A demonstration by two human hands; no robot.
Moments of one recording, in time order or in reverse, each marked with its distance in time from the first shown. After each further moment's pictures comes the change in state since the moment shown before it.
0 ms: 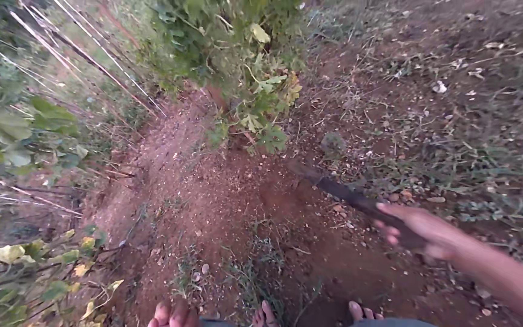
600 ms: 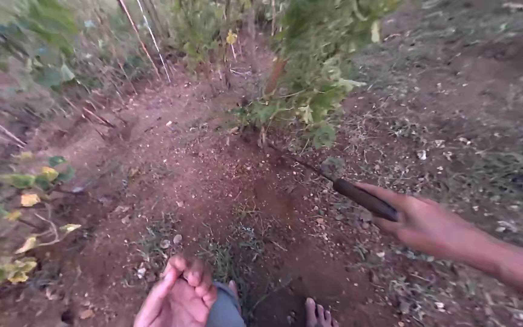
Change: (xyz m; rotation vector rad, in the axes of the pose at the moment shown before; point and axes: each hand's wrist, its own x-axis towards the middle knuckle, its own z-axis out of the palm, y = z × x) left_hand -0.022 0.002 -0.018 -0.180 0.000 0.082; right_hand -0.122 -0.096 0.083 -1.505 0.028 -0.634
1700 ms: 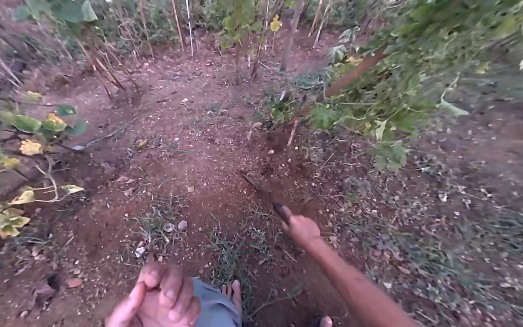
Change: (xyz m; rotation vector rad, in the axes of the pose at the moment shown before) left_hand -0.025 0.065 -0.043 -0.143 -0.052 0.172; right_hand 0.150 -0.093 0.207 -0.373 -0.287 0.124
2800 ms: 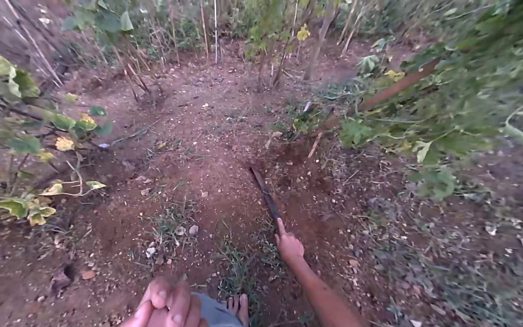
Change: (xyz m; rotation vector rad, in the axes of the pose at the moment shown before) left_hand -0.001 0.000 0.004 0.010 0.041 0.063; right_hand 0.081 -0.045 0.083 0.193 0.027 0.070
